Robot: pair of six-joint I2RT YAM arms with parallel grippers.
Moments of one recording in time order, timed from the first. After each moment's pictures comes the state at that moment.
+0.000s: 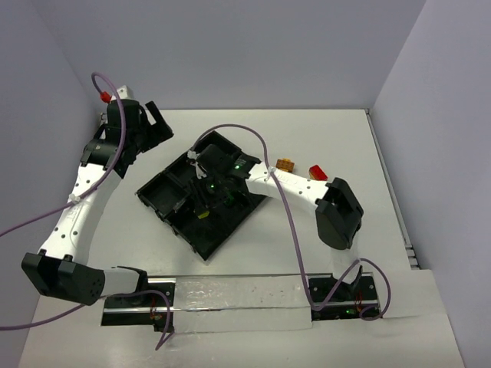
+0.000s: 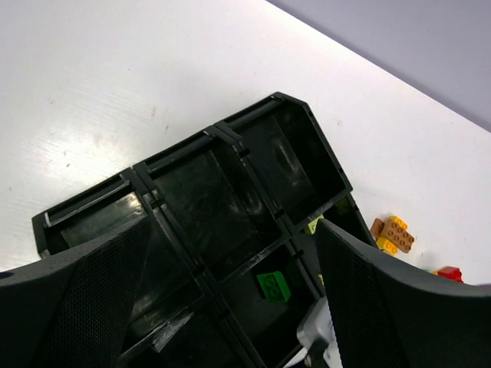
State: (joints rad) left arm -0.25 1.32 1.44 -0.68 -0.20 -0.58; right arm 0.95 1.90 1.62 -0.64 -0.29 0.43
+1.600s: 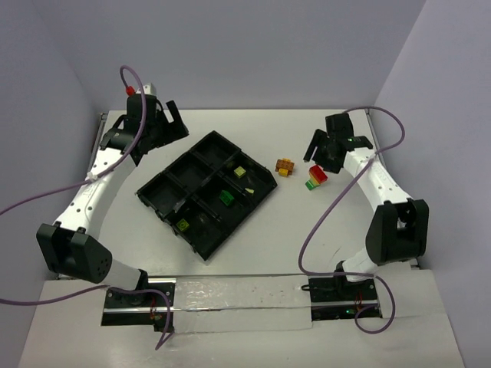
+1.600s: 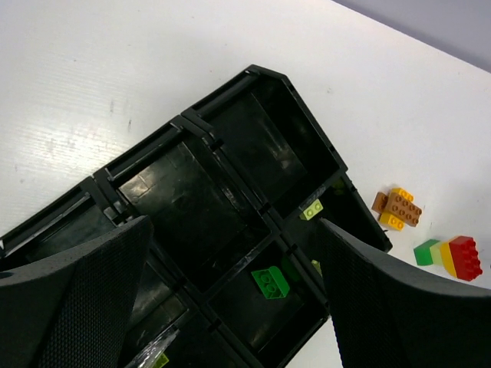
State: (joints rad) left arm -0.29 1.46 1.48 -0.63 -0.12 -0.52; right arm 0.12 1.52 1.24 -0.65 0.05 0.53
